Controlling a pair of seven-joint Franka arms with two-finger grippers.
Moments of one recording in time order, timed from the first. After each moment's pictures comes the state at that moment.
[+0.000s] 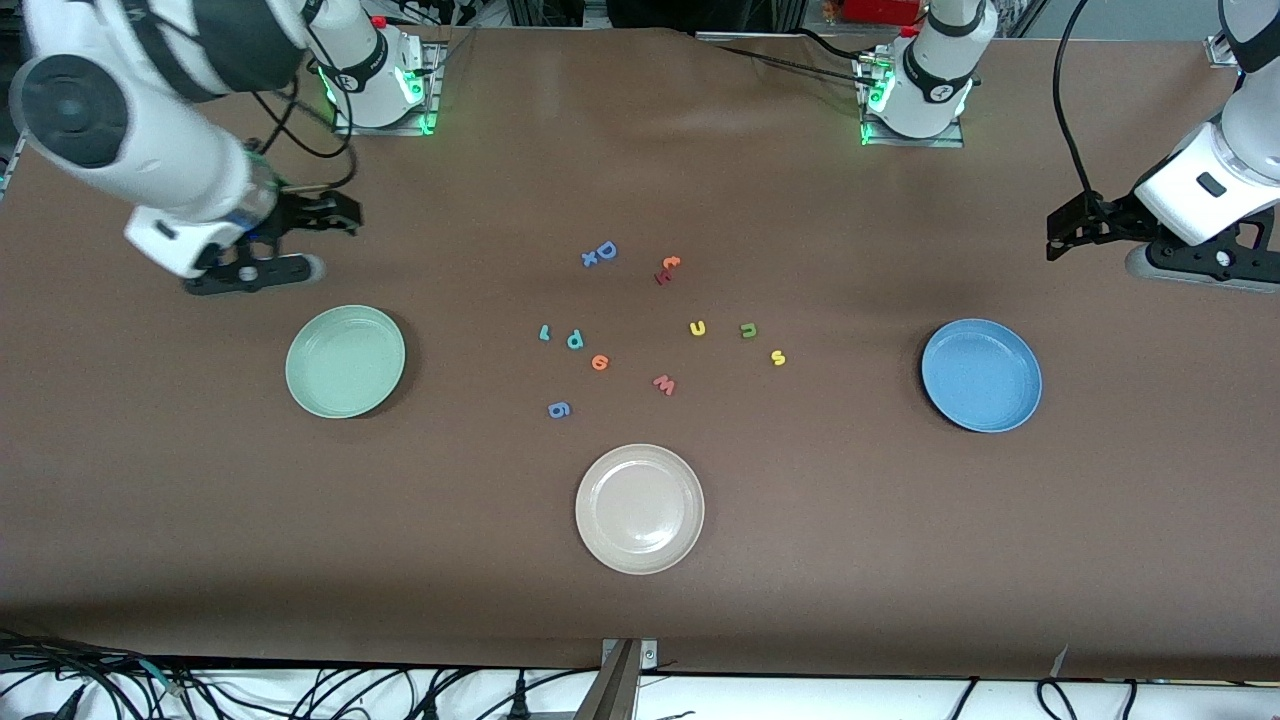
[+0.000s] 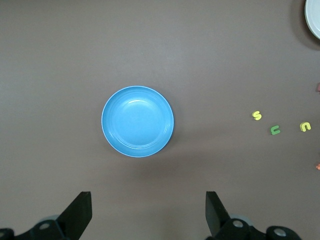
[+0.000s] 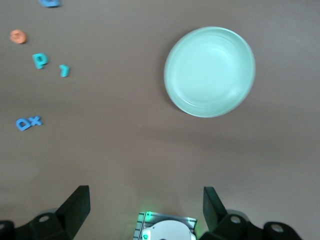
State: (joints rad) left arm 0.03 -0.03 -0.08 -1.73 0.02 1.65 0.09; right arm 0.29 0.09 0.05 -1.72 -0.01 1.55 0.11
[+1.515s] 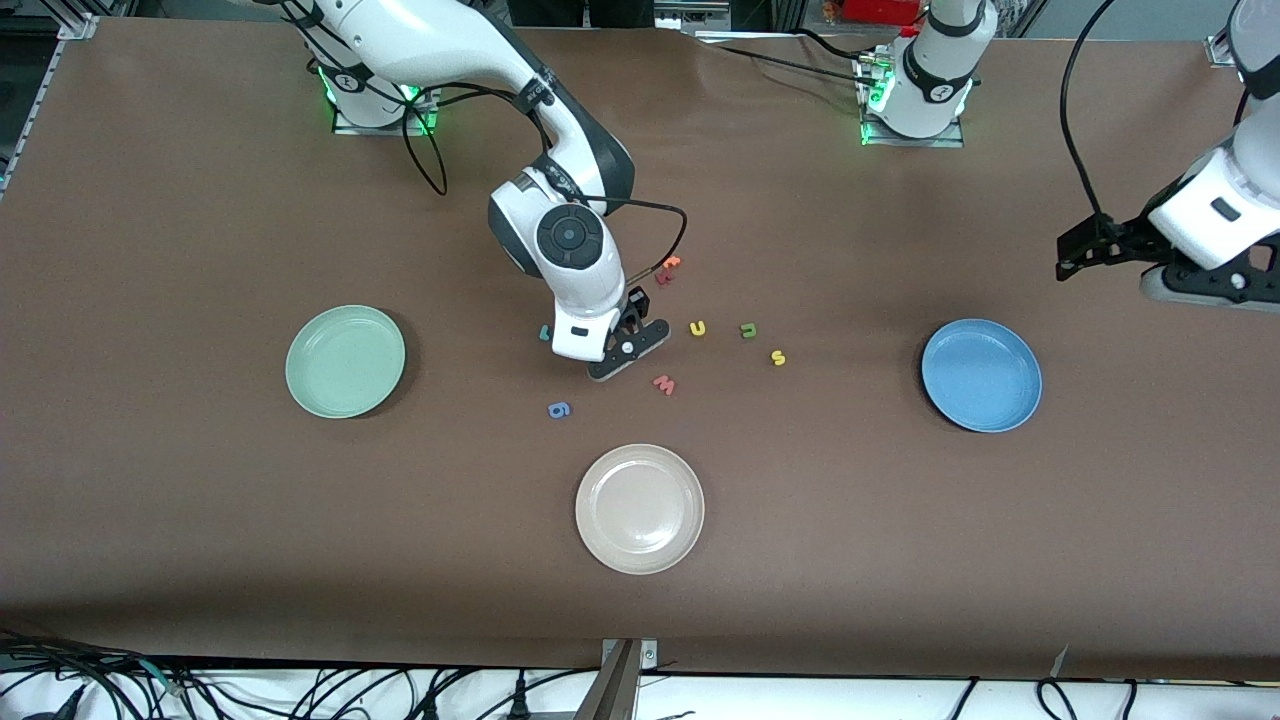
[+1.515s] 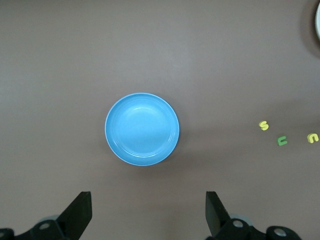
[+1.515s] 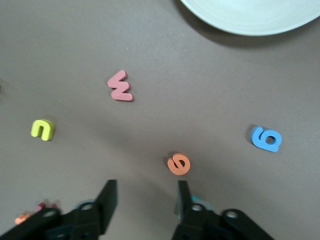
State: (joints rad) left arm 0.05 0.03 -0.07 -1.72 0.02 1.69 0.09; right arm 0.66 0.69 0.06 -1.52 0.02 2.23 0.11
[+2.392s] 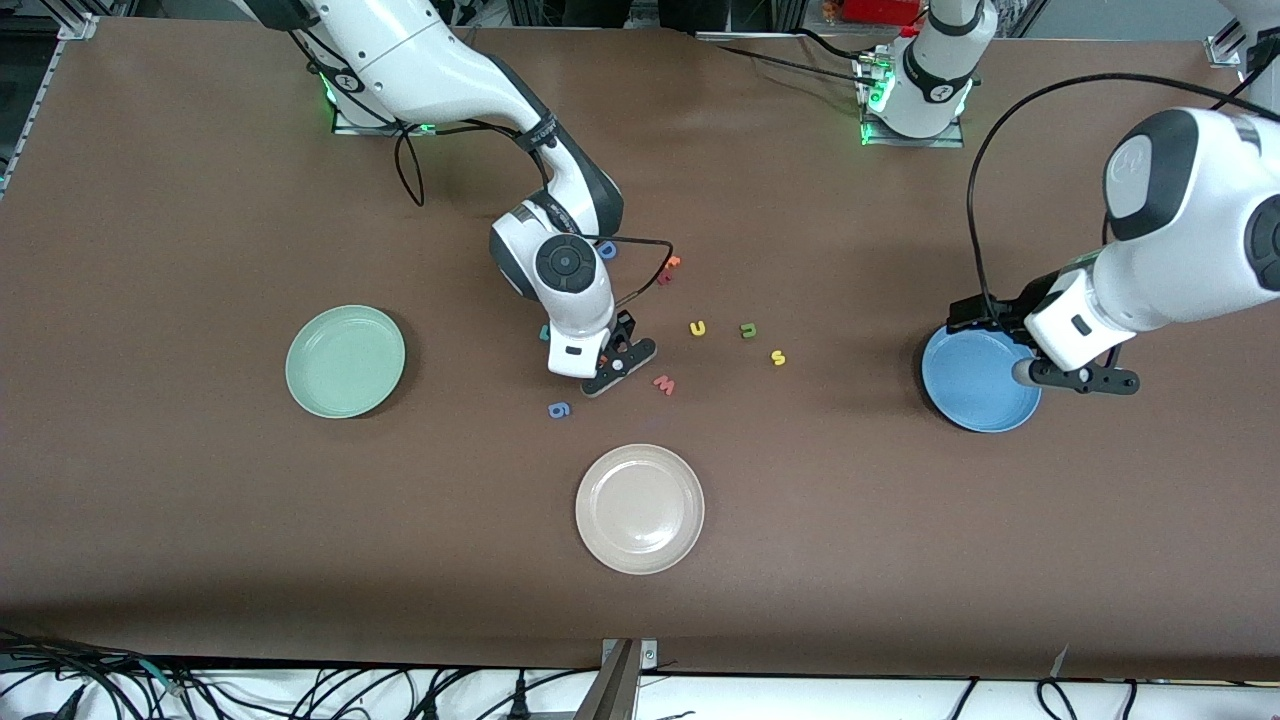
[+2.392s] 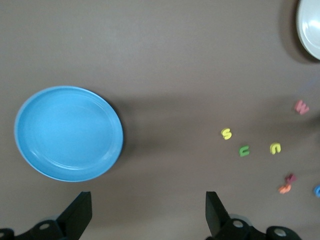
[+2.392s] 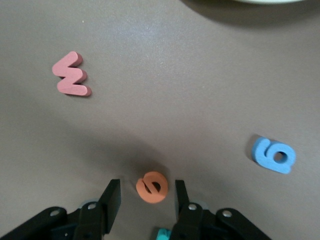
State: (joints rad) left arm -0.02 0.24 -0.08 -1.72 -0.15 1.79 -0.07; right arm 0.66 0.78 0.05 -1.56 -0.03 2.38 0.09
